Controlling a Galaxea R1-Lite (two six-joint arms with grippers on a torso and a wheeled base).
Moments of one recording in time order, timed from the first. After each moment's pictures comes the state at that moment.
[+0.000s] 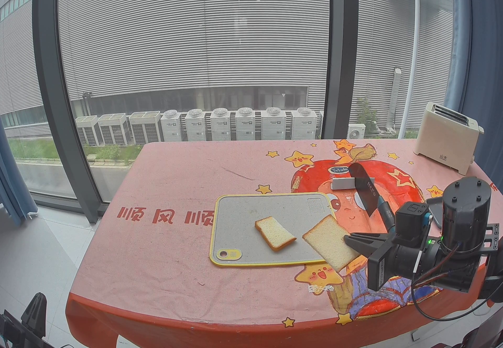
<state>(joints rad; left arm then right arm) 0.00 0.02 -0.02 0.00 -0.02 0.00 0.79 1.47 -0.48 -0.52 -0.18 0.11</state>
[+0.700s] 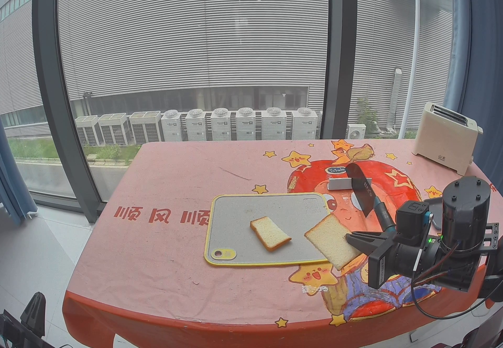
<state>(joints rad) 0.00 0.02 -0.02 0.00 -0.01 0.00 0.78 1.48 -0.48 -0.52 -0.19 0.12</state>
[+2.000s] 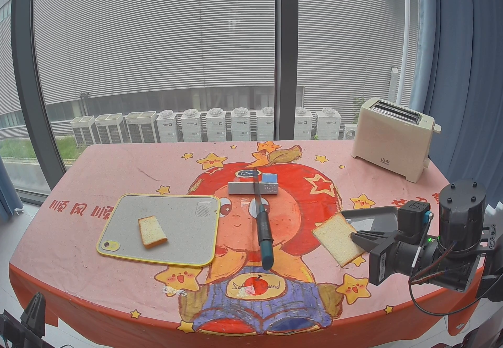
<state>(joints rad) 0.00 0.02 -0.02 0.00 -0.01 0.00 0.77 1.49 -0.47 -0.52 -0.24 0.17</state>
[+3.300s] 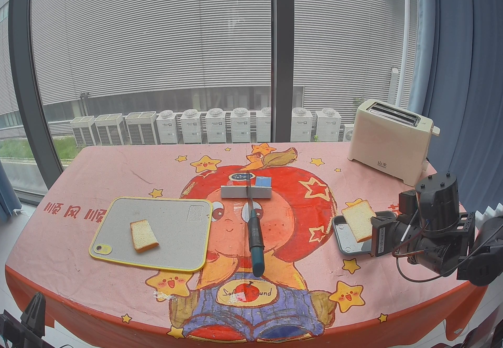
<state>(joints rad) 0.00 0.02 -0.02 0.00 -0.01 0.00 0.61 1.64 -0.52 -0.52 -0.42 0.25</state>
